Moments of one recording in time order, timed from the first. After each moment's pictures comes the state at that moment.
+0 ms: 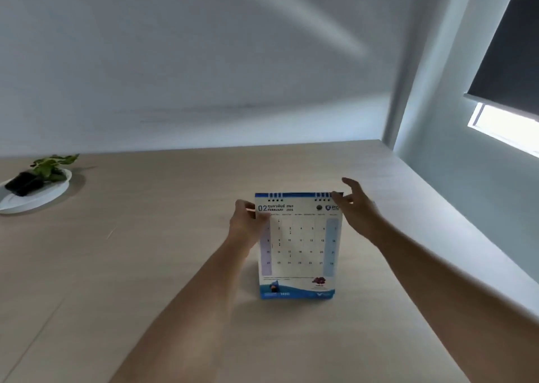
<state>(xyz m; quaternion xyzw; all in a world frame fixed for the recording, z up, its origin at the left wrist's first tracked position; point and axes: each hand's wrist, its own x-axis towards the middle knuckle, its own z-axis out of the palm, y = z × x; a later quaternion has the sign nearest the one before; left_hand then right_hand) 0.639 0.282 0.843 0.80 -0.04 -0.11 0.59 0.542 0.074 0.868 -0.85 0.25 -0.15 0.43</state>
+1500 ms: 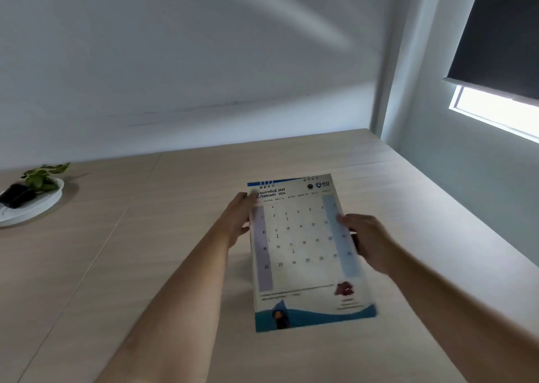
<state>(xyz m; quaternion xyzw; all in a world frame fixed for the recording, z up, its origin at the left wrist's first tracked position) 0.637 0.299 0.856 0.73 -0.09 -0.27 0.62 0.462 0.109 0.853 -0.66 0.29 -0.11 0.69</state>
